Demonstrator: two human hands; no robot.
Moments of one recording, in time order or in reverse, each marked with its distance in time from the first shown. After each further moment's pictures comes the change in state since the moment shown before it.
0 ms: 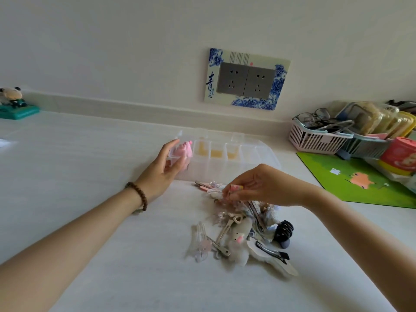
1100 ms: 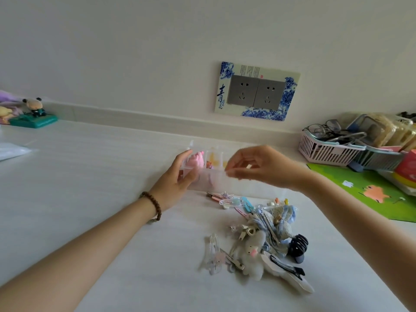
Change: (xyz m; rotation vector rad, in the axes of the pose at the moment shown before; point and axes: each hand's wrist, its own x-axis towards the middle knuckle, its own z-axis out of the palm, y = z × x) left_hand 0.003 -0.005 -0.004 0.057 0.010 -0.057; right_hand 0.037 -0.032 -0.020 0.009 0.129 -0.114
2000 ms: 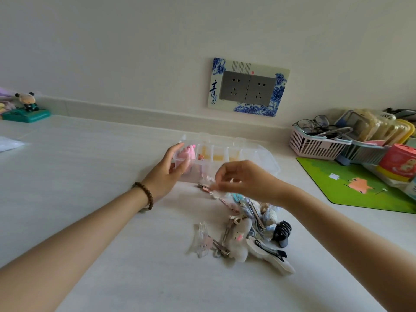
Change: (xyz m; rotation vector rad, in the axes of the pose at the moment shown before) left_hand -0.003 0.004 0.002 0.027 0.008 -0.044; right_hand -0.025 0.001 0.037 0.109 -0.016 0.059
